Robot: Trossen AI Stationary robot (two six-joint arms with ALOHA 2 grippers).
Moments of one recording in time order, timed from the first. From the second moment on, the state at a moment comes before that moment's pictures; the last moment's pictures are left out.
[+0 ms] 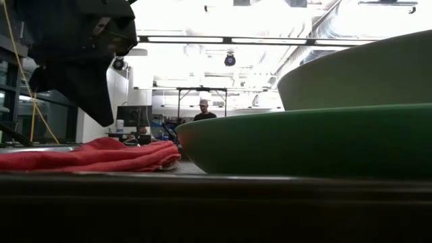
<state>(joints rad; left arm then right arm) -0.53 1.61 0.96 -0.57 -0.41 -1.34 0.22 0.52 1.21 -0.96 0.36 0.42</state>
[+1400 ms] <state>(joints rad) -0.40 1.70 0.96 -0.50 -0.29 -1.28 0.22 0.52 1.21 -0.96 0.32 0.39</state>
